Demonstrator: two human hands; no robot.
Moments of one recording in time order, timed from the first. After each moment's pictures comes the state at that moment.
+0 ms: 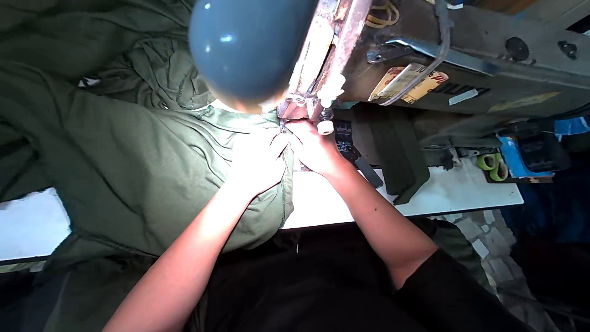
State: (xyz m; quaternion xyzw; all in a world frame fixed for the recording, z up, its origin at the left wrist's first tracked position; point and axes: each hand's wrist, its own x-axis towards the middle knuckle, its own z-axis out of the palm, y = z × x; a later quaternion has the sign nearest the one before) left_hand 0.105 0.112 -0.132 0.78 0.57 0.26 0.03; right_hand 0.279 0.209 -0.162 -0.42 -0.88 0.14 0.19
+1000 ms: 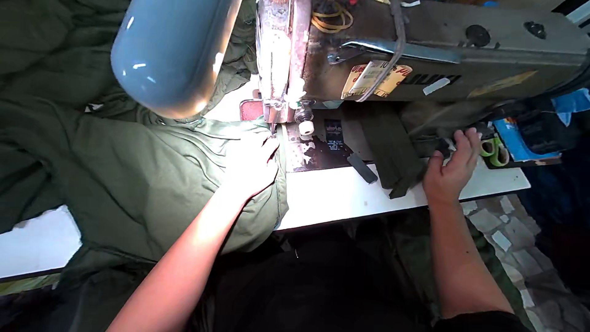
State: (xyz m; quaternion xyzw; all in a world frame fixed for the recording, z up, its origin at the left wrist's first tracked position) left_hand 0.105 0.113 -0.128 0.78 0.59 0.22 0.04; right_hand 0.534 0.162 -0.146 -0.60 -0.69 -0.11 0.39
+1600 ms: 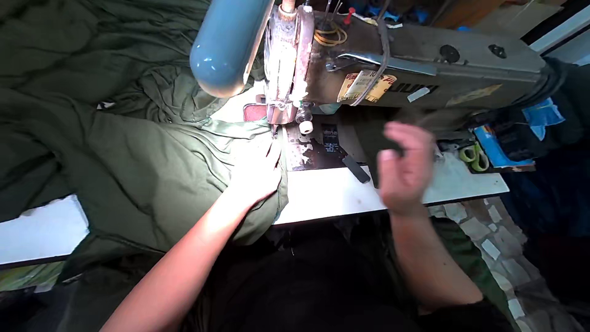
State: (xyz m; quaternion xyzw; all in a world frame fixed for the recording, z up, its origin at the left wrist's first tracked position) left_hand 0.118 0.091 -0.127 0.79 0.58 0.20 0.05; right_hand 0.399 0.113 -0.060 -0.35 -0.81 -0.01 0.47
